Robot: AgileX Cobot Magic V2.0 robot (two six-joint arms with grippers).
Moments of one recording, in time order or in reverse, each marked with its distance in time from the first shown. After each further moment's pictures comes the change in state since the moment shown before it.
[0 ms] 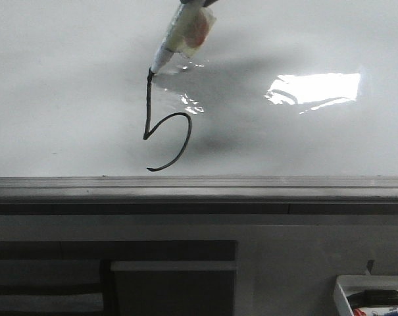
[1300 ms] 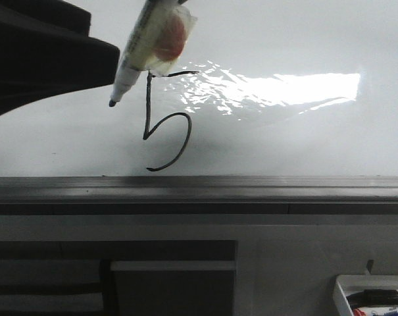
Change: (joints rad) left arm 0.000 0.303 -0.041 0.221 -0.177 0.000; right arm 0.180 -0.081 -0.004 -0.052 0.180 -0.002
